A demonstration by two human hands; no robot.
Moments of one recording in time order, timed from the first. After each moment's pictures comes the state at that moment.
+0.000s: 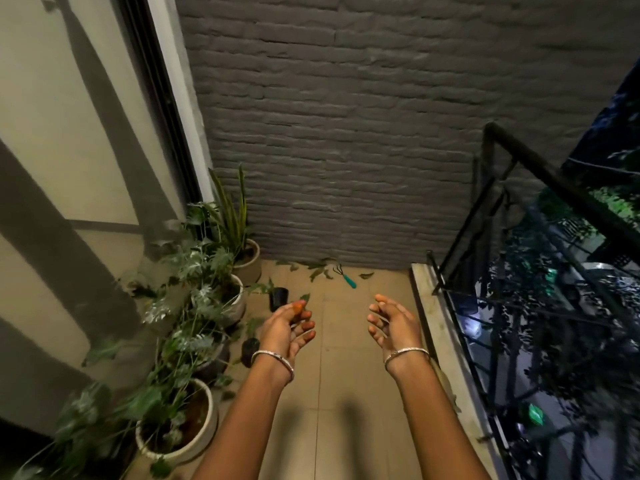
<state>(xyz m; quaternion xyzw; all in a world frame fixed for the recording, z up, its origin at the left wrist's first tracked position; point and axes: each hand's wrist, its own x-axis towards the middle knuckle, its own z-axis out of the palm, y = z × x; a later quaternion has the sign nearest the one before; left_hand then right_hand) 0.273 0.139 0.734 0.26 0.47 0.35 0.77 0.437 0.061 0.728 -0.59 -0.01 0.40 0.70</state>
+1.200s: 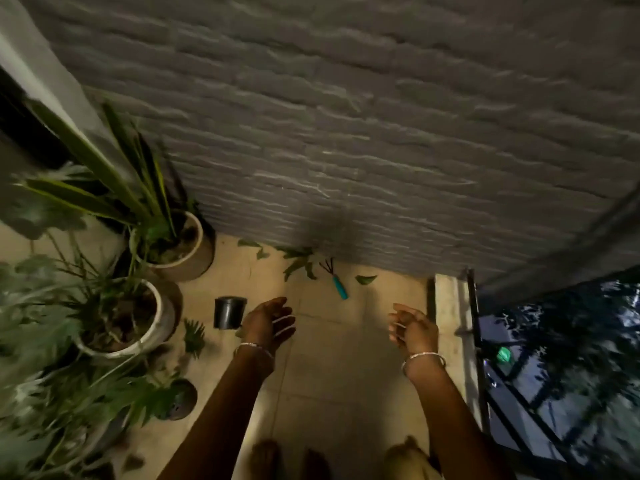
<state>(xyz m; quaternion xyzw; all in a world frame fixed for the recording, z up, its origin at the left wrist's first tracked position) 0.654 0.611 0.478 0.15 0.61 0.30 0.72 0.879 0.511 0.463 -0.75 0.03 0.39 0.54</state>
